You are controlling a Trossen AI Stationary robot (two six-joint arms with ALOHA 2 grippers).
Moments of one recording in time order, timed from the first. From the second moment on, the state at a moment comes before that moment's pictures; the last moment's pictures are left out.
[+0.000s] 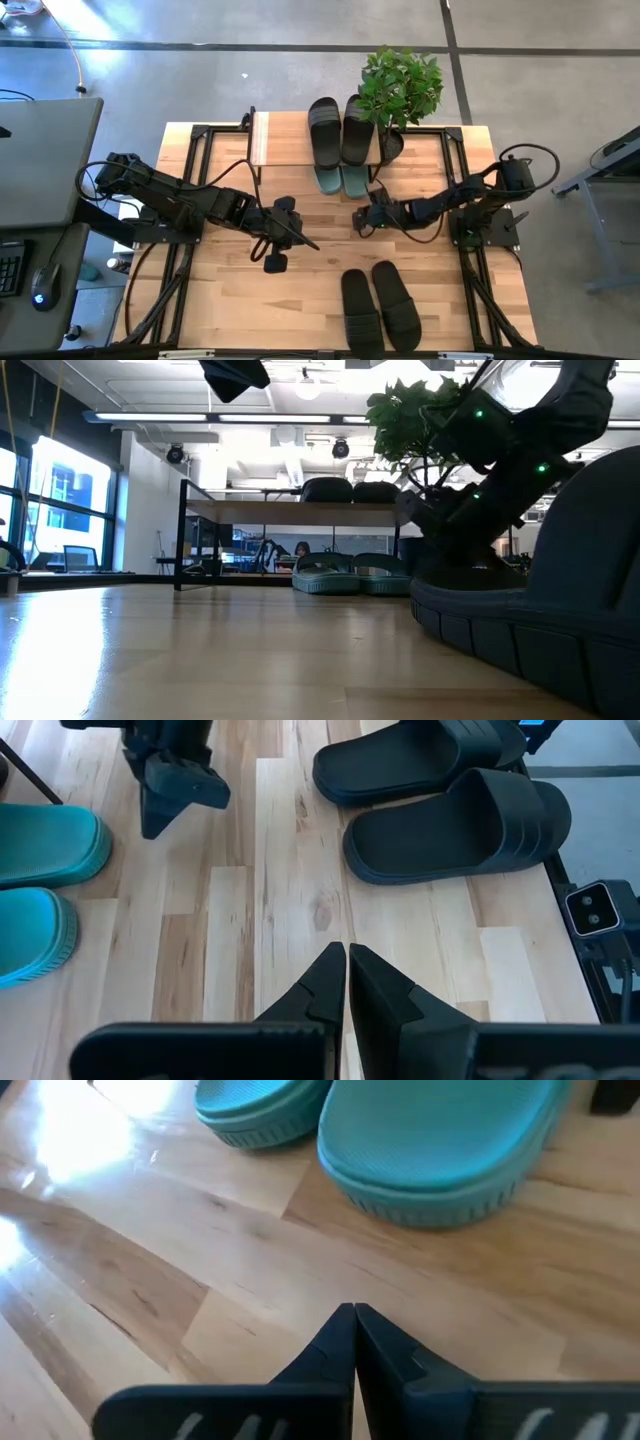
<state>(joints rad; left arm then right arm) -0.17 1.44 1.20 -0.58 -0.11 -0.19 0.08 1.64 0.55 0.23 0.47 1.12</state>
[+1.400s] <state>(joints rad) -0.29 1.83 1.57 -0.19 0.12 0.24 0.54 0.73 0.55 -0.36 0.36 0.96</state>
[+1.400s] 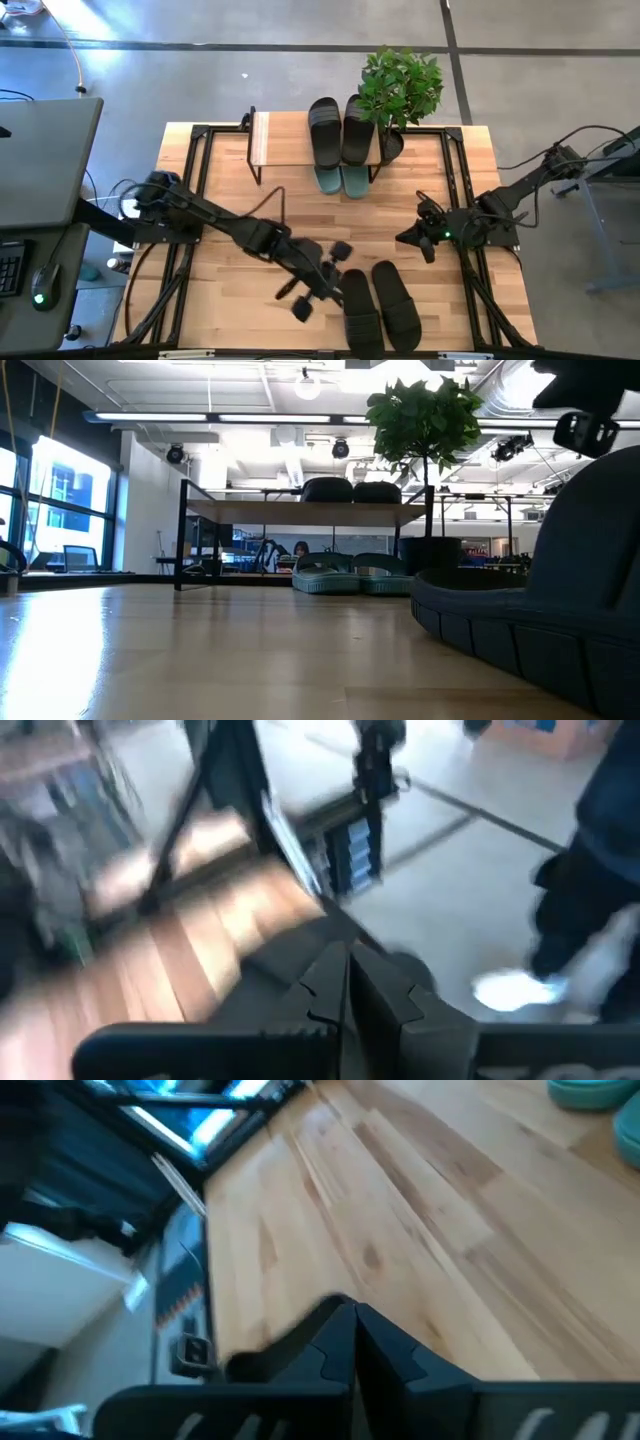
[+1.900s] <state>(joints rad) -0.28 1.99 1.66 -0.29 0.10 -0.04 0.61 0.71 0.55 -0.41 0.37 1.03</state>
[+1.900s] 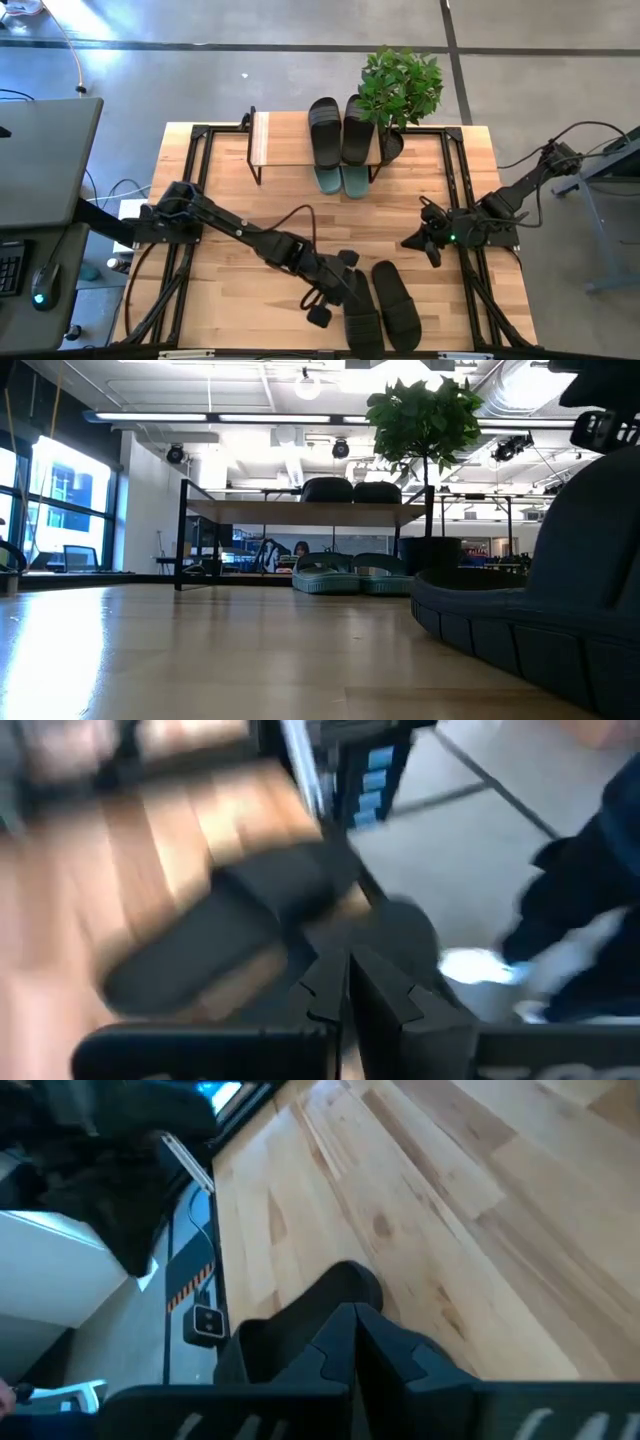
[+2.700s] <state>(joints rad) -0.21 2.13 1.66 -0.28 0.29 -0.54 0.62 0.71 0.55 -0.49 0.34 1.08</state>
